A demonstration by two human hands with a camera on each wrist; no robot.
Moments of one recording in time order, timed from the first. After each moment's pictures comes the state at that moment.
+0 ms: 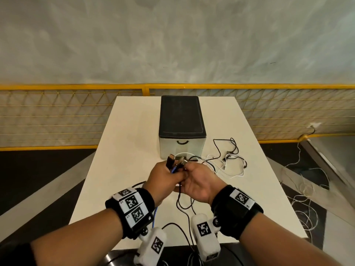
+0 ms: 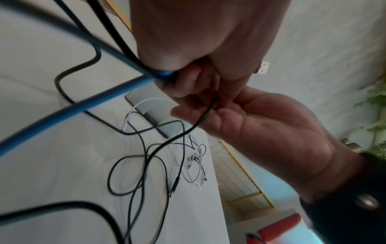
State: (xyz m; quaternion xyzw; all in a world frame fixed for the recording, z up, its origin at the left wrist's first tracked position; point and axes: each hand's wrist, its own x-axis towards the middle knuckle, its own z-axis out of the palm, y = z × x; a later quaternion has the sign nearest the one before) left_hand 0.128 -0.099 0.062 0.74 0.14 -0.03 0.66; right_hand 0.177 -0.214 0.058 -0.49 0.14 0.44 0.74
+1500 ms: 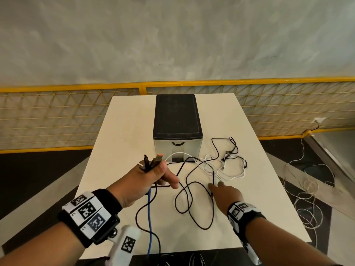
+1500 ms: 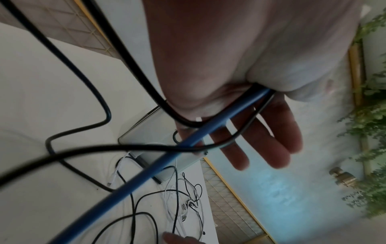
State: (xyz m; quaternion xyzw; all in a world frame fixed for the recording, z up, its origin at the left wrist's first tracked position) left_hand 0.126 -0.059 0.084 0.74 -0.02 -0.11 0.66; right_hand 0.206 -0.325 -0.044 -0.95 -0.19 0.24 -0.08
